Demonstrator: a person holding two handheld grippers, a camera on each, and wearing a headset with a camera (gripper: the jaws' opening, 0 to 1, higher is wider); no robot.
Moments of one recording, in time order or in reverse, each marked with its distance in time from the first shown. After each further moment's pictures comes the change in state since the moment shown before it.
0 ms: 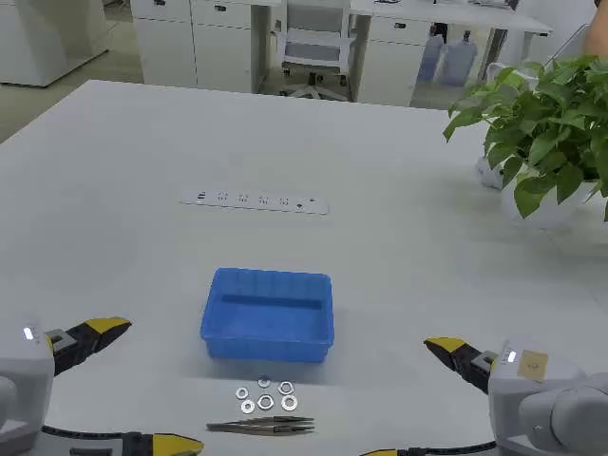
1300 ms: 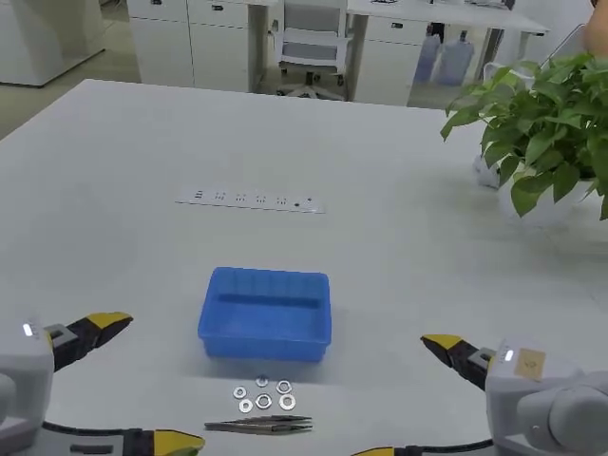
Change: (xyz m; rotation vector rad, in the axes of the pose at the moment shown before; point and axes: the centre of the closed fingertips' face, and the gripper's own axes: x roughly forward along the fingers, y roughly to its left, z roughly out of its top) left arm 0.000 -0.001 0.004 0.010 -0.005 -0.002; right arm -0.002 -0.001 0.002 -0.008 -0.005 -0.004
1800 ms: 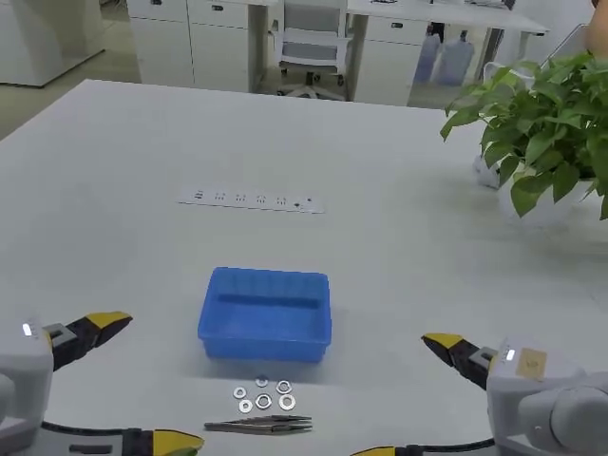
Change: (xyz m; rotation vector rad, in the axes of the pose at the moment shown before) left arm 0.000 0.001 0.001 0.004 0.001 0.000; right arm 0.000 0.000 0.001 -0.002 -0.004 0.001
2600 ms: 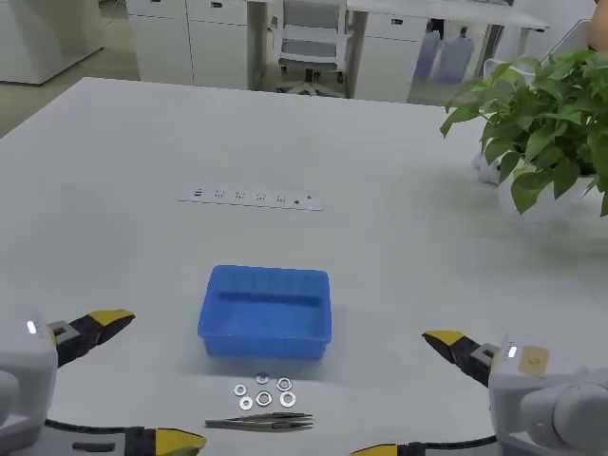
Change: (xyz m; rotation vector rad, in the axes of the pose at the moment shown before) left arm 0.002 -0.003 0.000 0.014 0.013 -0.011; right arm -0.001 -0.001 0.000 -0.006 0.001 0.000
